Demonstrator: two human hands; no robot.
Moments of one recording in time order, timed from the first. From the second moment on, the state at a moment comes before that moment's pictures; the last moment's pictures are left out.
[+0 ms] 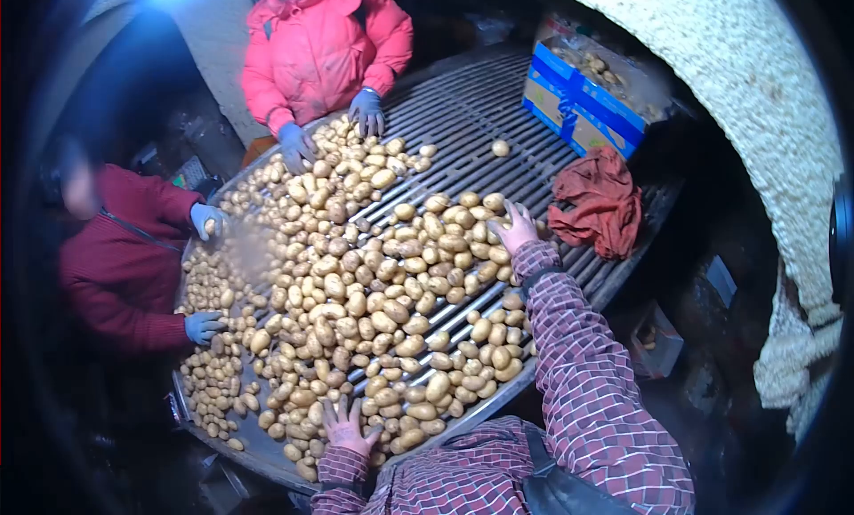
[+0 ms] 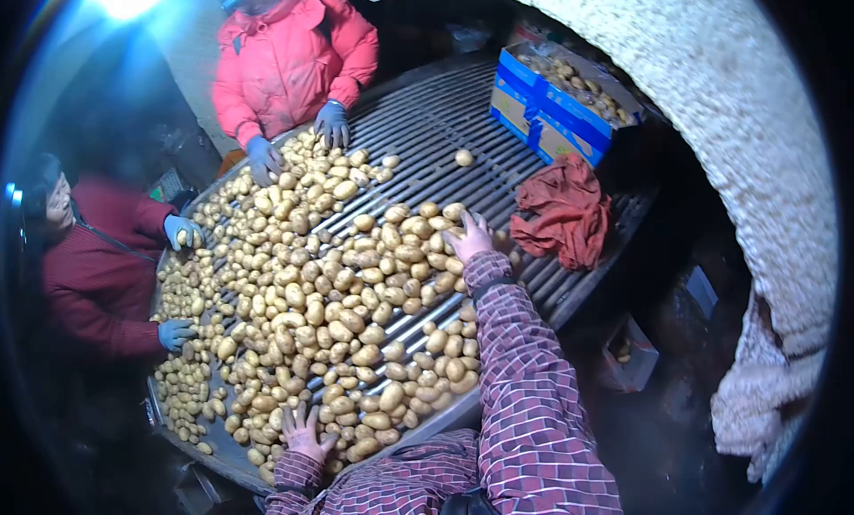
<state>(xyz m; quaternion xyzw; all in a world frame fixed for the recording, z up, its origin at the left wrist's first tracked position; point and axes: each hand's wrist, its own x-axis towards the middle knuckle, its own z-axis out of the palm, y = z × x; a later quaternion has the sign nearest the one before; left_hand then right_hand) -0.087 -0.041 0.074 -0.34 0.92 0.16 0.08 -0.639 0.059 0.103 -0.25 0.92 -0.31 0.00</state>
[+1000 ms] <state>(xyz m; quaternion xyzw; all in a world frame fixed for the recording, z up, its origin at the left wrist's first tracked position) -0.263 -0.160 0.110 -0.34 0.94 0.10 0.05 -0.470 0.032 0.143 -0.65 0.74 0.02 0.20</state>
